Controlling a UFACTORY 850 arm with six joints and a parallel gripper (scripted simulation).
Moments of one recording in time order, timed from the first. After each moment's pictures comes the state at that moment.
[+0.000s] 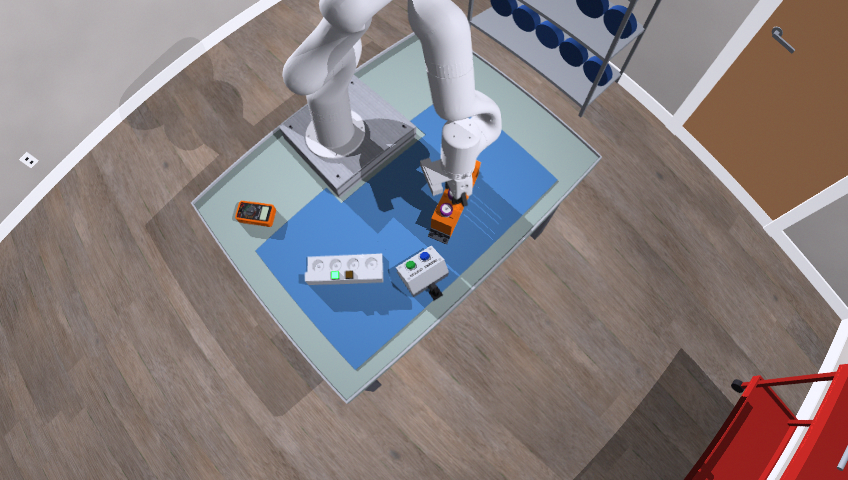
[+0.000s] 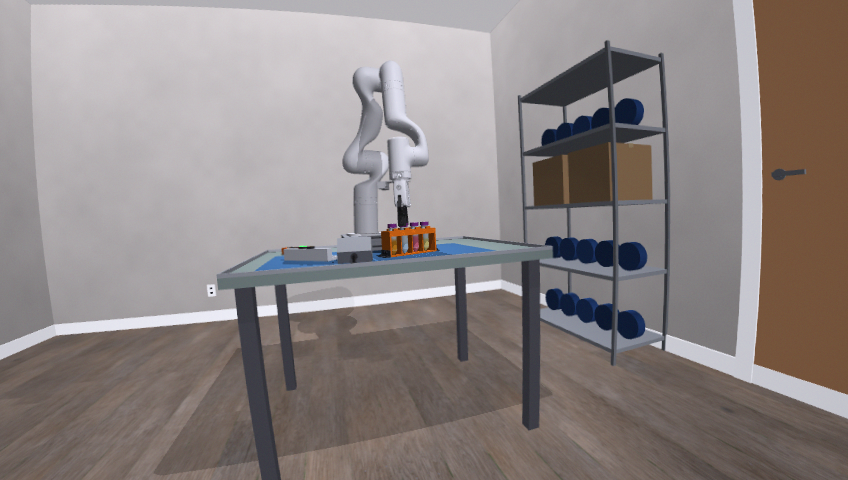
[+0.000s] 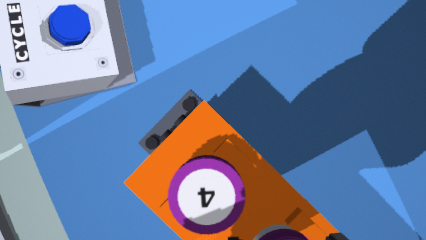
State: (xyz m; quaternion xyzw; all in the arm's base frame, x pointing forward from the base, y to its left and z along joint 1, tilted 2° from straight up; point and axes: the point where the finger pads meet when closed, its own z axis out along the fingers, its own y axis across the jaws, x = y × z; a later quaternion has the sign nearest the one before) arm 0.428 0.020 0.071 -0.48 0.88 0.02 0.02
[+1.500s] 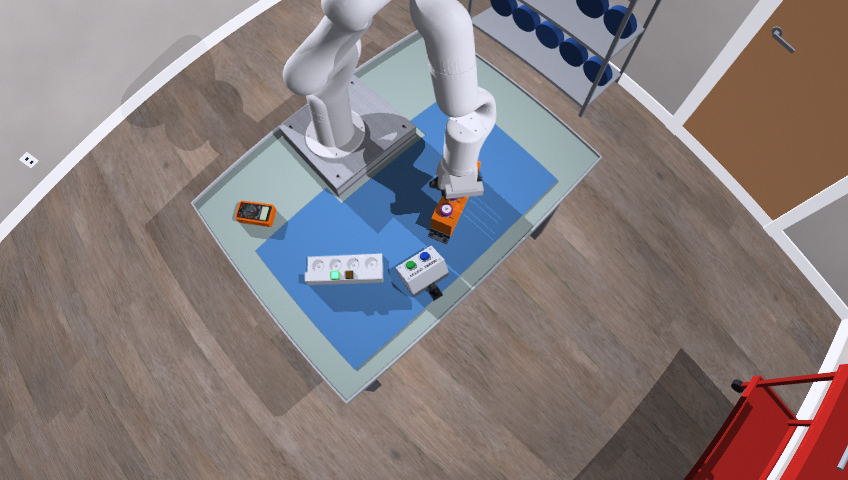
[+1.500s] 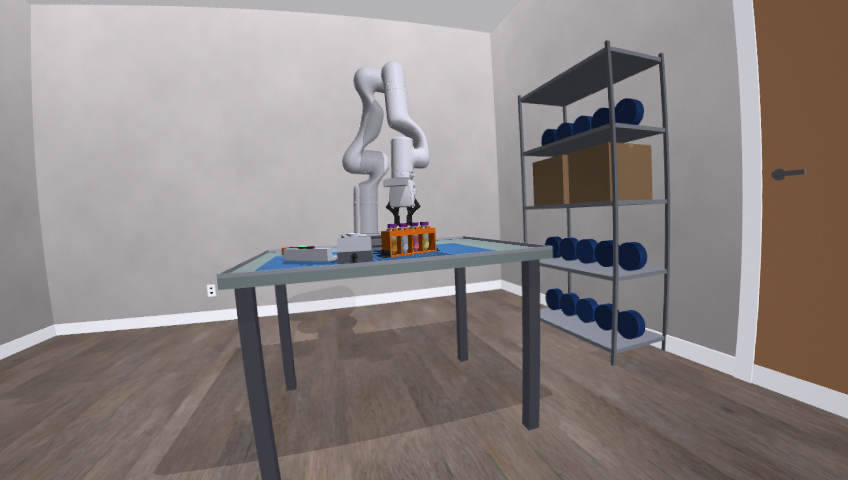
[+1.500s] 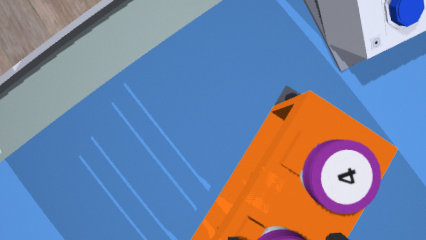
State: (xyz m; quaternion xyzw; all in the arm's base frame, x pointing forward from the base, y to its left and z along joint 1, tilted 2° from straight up) arm 0.427 0.020 0.072 -0.92 0.38 -0.01 0.00
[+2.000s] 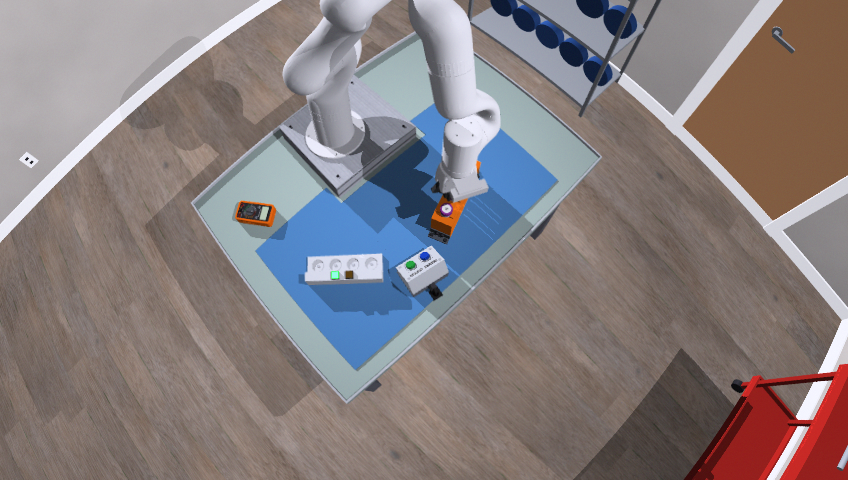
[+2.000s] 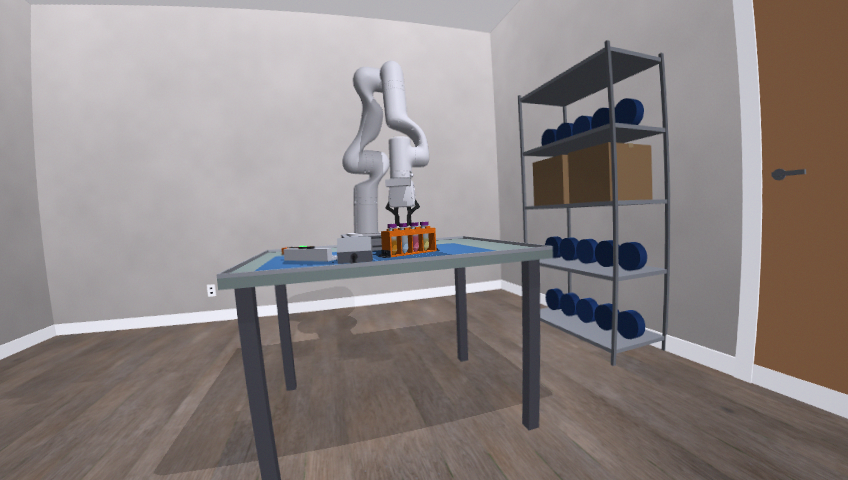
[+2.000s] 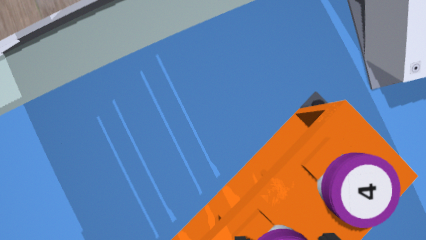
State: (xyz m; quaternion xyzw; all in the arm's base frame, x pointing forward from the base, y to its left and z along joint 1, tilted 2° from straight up) arm 0.428 0.020 0.072 -0.96 0.28 0.00 0.02
